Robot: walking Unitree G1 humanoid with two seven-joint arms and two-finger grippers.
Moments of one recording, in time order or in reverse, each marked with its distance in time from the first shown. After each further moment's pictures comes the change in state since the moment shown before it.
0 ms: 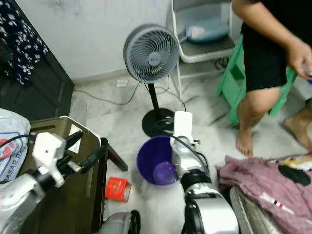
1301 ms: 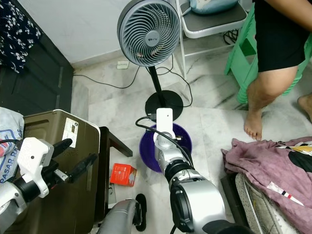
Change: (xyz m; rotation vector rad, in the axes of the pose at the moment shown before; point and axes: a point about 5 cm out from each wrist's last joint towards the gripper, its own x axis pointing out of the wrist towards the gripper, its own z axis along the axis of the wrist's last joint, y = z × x) left arm -0.026 0.001 0.008 0.001 0.095 0.026; right arm -0.002 0.042 0.011 -0.029 0.004 0.063
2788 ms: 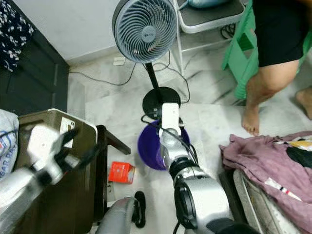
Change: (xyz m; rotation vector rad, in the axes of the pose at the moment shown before) left arm 0.041 -0.003 0.015 -0.020 -0.123 -0.005; right arm 0.003 -0.015 0.018 0.010 -0.107 -0.033
